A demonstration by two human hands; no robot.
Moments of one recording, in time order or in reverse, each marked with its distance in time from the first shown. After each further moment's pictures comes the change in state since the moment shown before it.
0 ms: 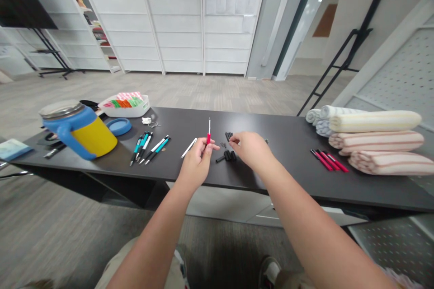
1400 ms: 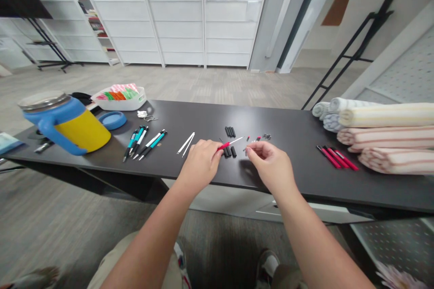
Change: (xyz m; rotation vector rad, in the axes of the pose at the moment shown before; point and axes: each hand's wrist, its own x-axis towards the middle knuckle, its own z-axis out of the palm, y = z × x) left_hand 0.001 0.006 0.013 0.494 -0.185 0.287; right_hand -0.070 0.035 0.032 0.791 0.297 0.272
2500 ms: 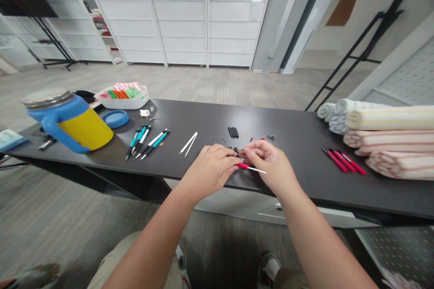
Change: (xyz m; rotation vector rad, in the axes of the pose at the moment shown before) left_hand -0.006 0.011 -0.006 -0.033 -0.141 0.266; right_hand 0.005 0.000 0.008 0.455 -0.258 0.113
